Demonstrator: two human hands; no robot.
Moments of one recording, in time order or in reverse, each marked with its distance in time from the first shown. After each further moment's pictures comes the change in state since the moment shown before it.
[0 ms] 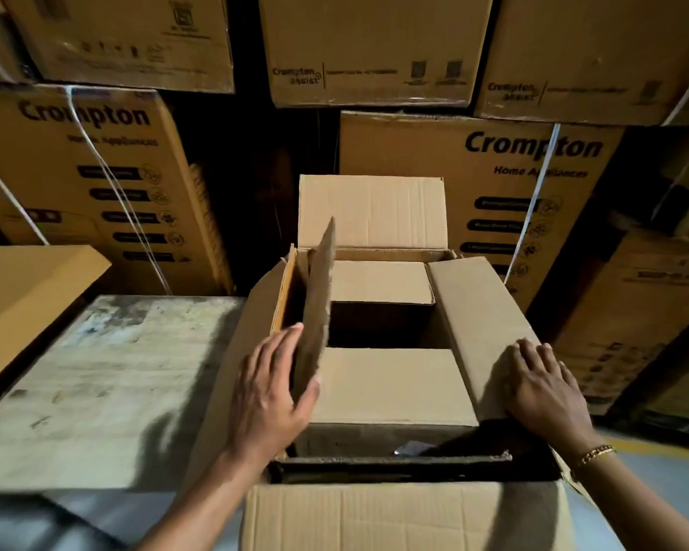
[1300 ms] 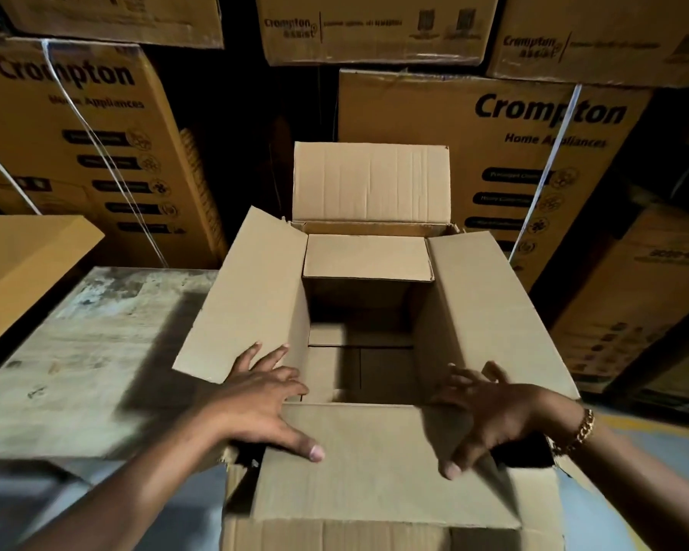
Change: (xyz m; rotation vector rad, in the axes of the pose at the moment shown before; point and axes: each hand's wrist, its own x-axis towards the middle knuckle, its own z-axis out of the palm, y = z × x) left_hand 0.016 -0.001 -0.016 0.271 -1.197 0.011; right_hand -0.021 -0.051 -0.053 -0.063 -0.772 -0.608
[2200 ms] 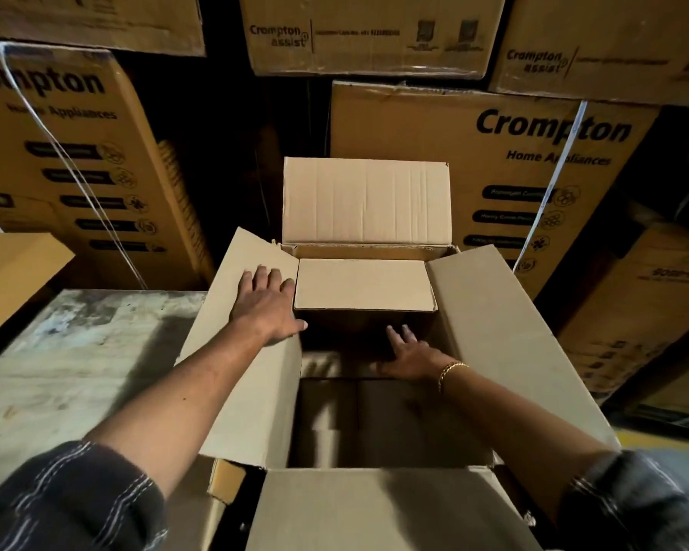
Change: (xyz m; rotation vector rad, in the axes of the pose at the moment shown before) left_hand 0.175 -0.079 -0.098 0.228 0.405 -0.396; right_hand 0.185 0.011 -0.081 0.310 0.292 0.273
